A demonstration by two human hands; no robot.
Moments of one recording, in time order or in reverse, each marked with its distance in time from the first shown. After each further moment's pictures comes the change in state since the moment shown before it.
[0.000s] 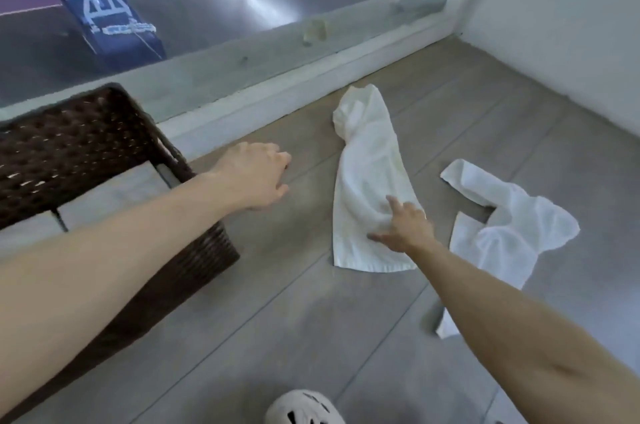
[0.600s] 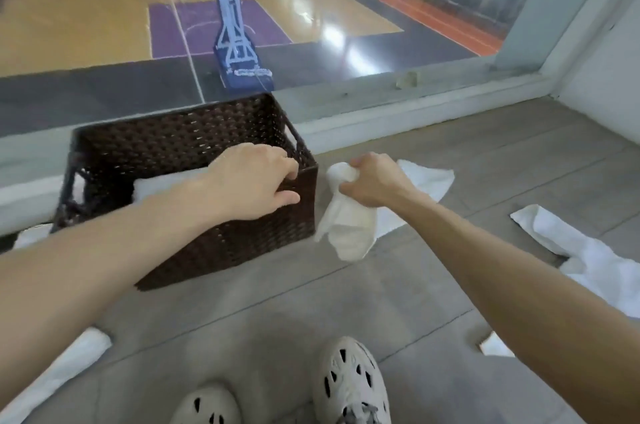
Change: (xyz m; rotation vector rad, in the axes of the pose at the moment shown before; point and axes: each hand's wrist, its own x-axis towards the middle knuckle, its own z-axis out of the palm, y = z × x) left_hand -0.226 -0.006 -0.062 0.058 0.117 -0.205; right_hand -0.177 -0.185 -0.129 0.163 0.105 -0.634
